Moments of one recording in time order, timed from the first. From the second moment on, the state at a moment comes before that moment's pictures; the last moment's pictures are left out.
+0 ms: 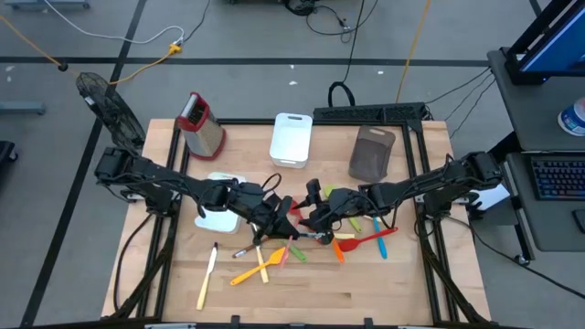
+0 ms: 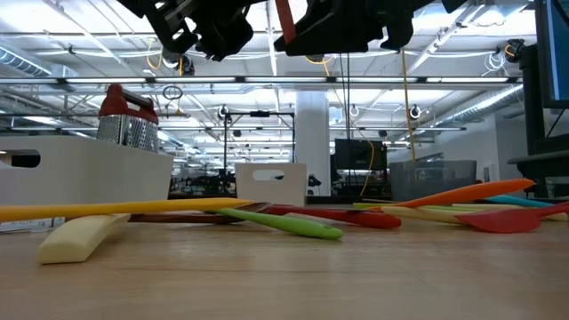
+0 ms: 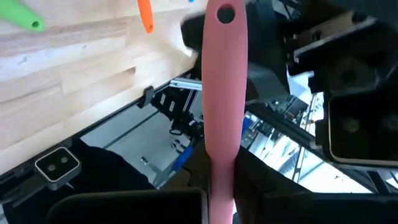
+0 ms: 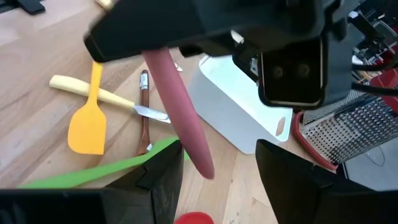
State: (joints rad) left arm -0.17 1.52 0.95 0.26 0.26 -2.01; right arm 0.20 1.54 0.99 0.12 0.13 -0.51
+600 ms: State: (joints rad) left arm -0.16 1.52 0.95 0.27 0.27 -2.00; right arm 0.20 1.54 0.99 0.13 0.05 -0.46
